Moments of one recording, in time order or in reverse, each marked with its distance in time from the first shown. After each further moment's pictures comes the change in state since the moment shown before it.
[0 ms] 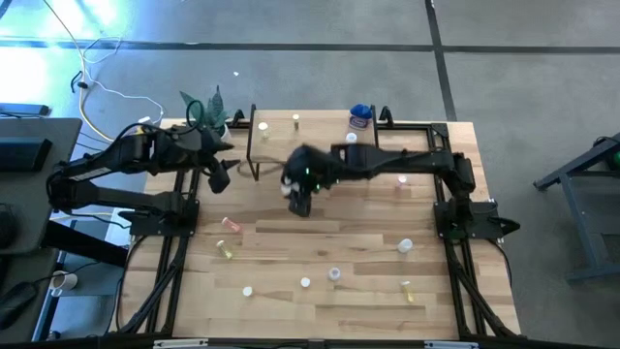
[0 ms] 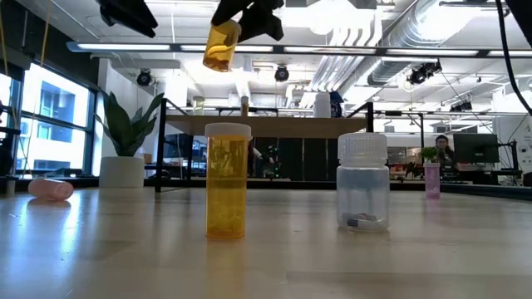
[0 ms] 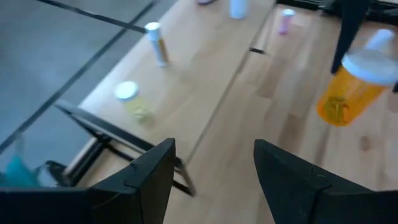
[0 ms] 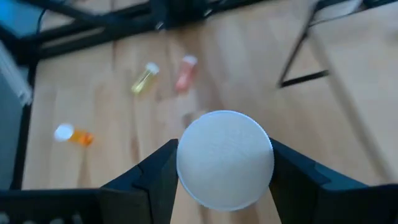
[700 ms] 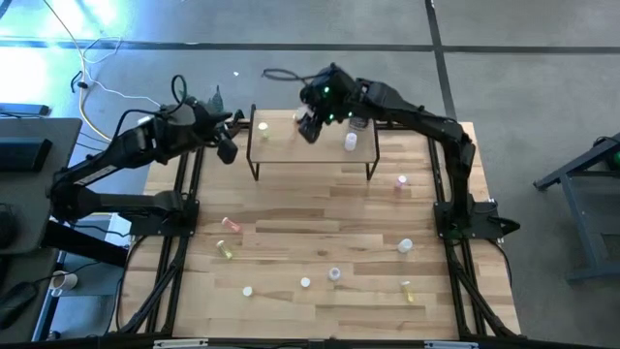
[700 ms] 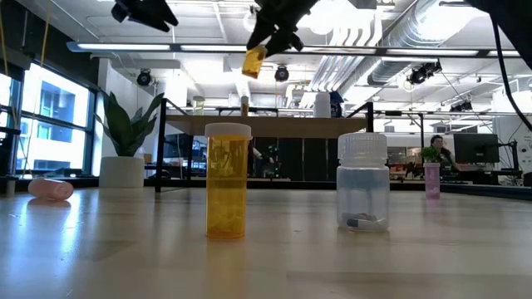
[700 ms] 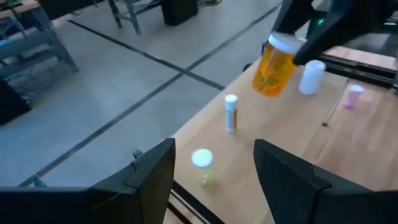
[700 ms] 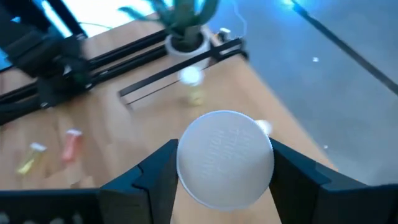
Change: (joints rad) left arm 0.211 0.026 0.000 0.269 -0.062 0.092; right arm -0.366 0.000 0.175 -0.062 -0.007 -0.120
